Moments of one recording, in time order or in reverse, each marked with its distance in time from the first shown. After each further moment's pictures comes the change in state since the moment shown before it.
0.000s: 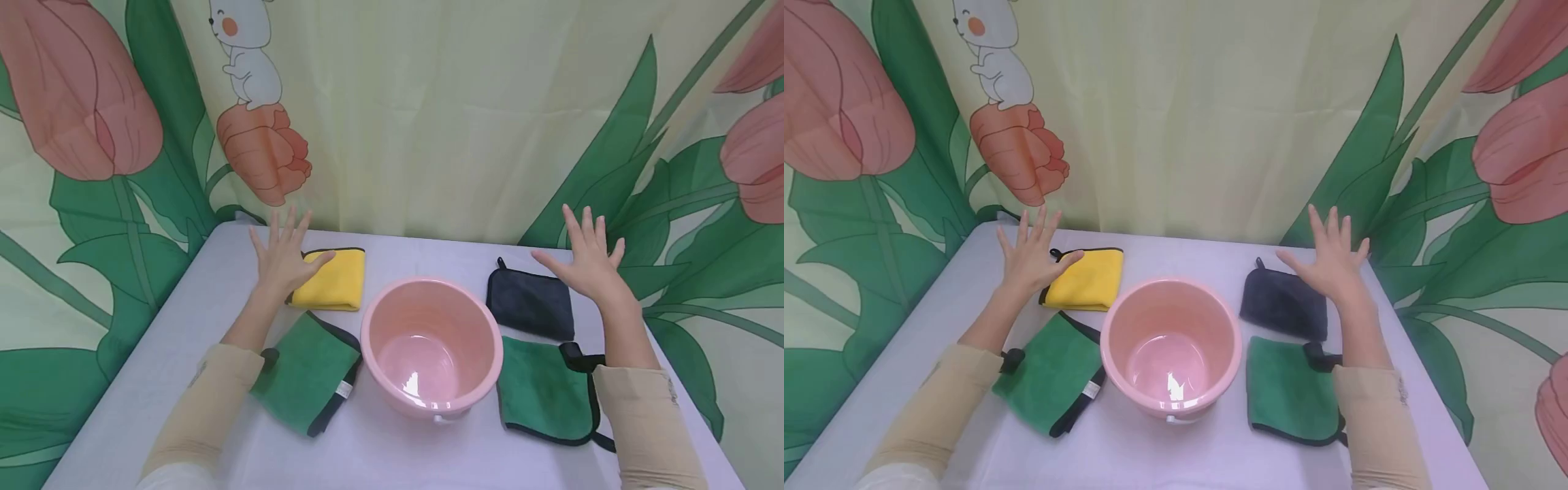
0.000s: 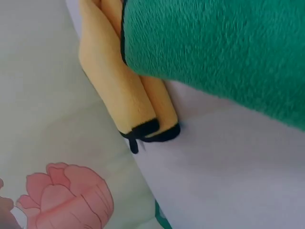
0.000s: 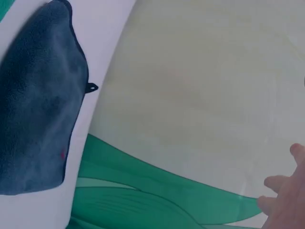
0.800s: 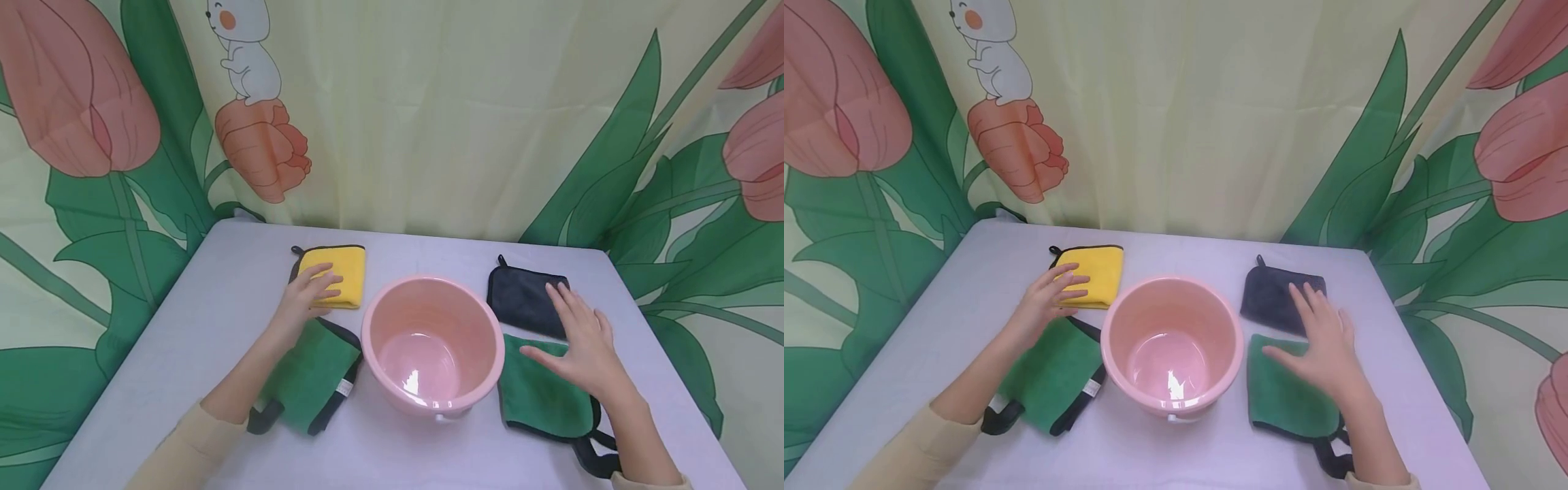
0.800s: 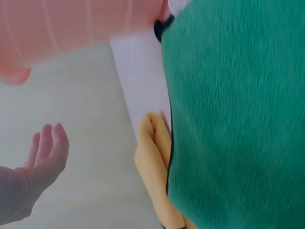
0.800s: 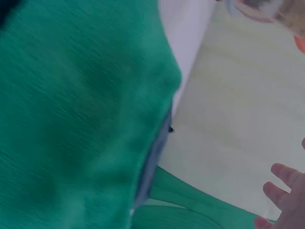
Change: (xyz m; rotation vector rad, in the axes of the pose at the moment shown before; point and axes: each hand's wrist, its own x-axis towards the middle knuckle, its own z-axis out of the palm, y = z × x) left_hand -0.078 0.049 -0.018 -1.223 -0.299 -0.268; right_hand -0.104 0.000 0.062 0.000 0.114 -0.206
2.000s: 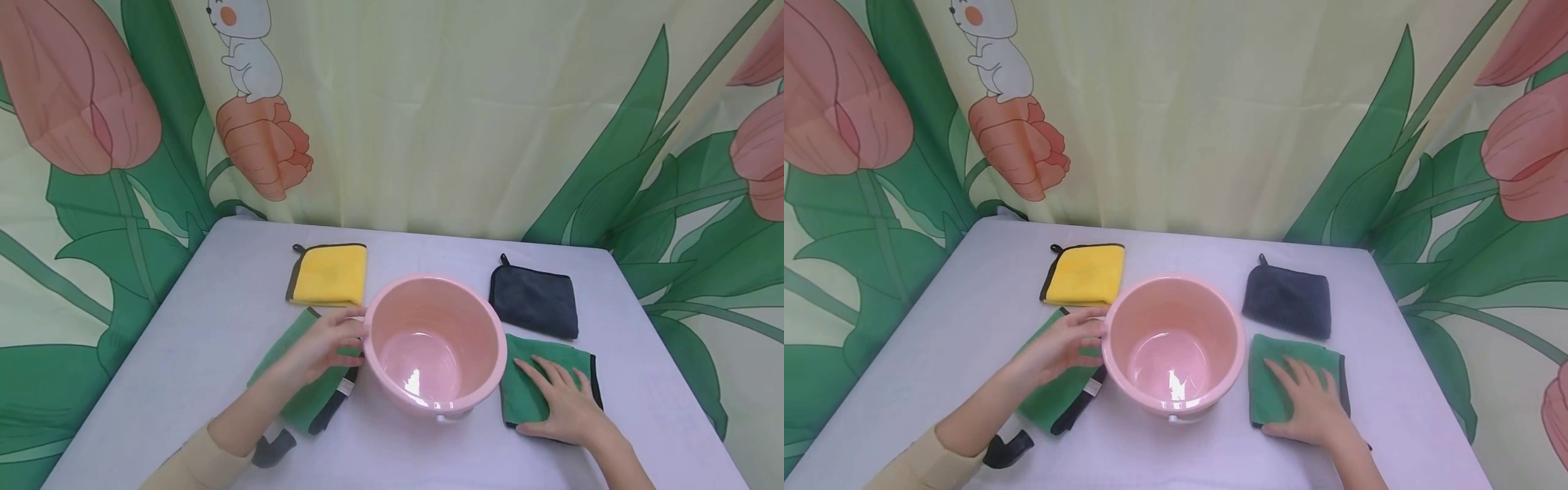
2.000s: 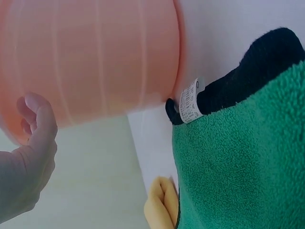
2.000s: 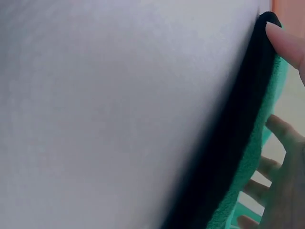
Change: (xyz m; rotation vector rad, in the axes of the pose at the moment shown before) left_hand -0.030 -0.012 0.035 -0.225 -0.257 -0.245; right_hand -0.060 0.011 0.059 -0.114 -0.358 0.001
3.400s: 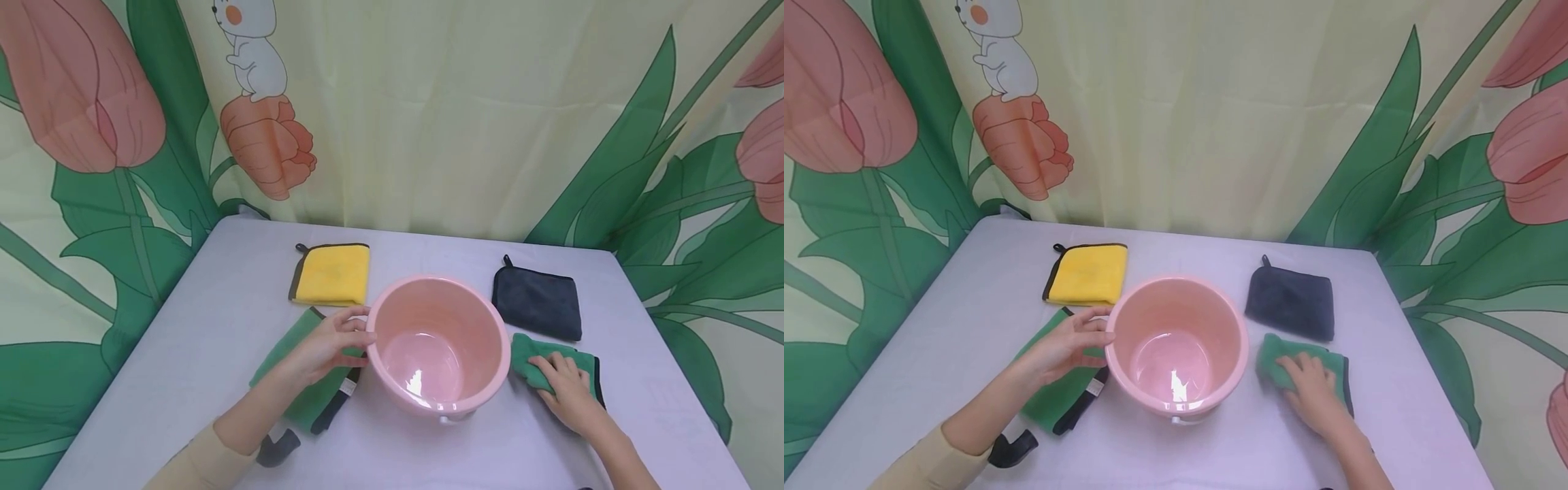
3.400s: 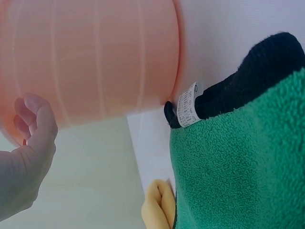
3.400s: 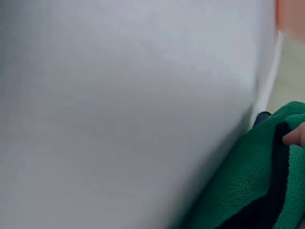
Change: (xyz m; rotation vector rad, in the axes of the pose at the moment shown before) left_hand 0.001 -0.002 0.002 0.019 -0.009 0.020; right_hand 0.013 0.004 0.000 0.086 0.229 -0.046
